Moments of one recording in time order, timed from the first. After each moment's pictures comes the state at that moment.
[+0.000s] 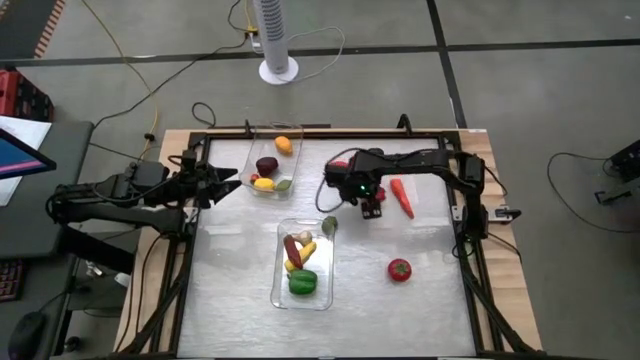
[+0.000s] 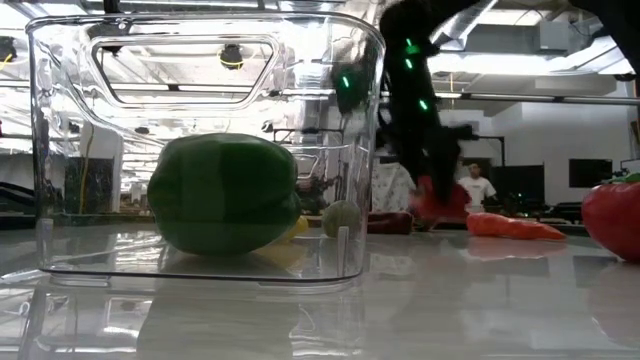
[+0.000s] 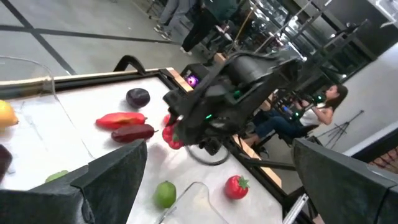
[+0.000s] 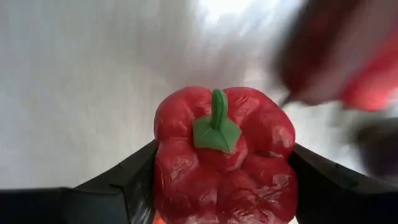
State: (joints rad) left arm -0.01 0.47 0.73 -0.40 -0.33 -0.77; right arm -0.23 1.97 1.53 -1.25 0.18 -0.29
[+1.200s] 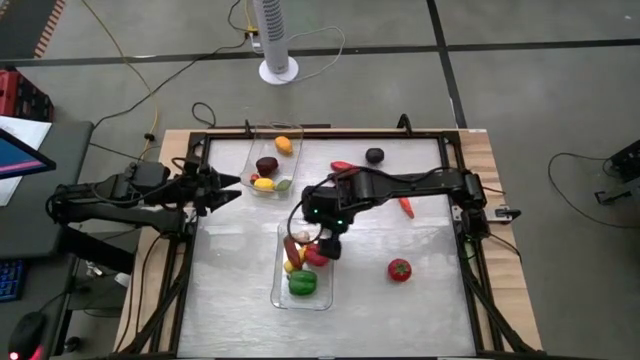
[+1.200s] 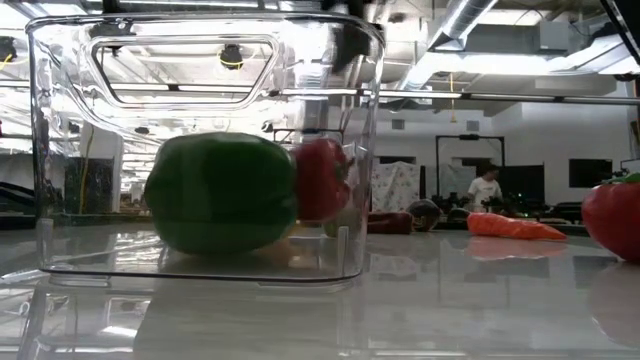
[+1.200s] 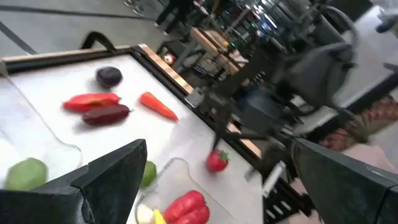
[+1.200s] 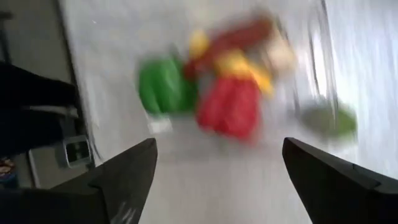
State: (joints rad) left arm -0.01 0.48 0.73 -0.40 -0.17 -0.74; right arm 0.08 2.00 2.03 -1.21 -0.21 0.37
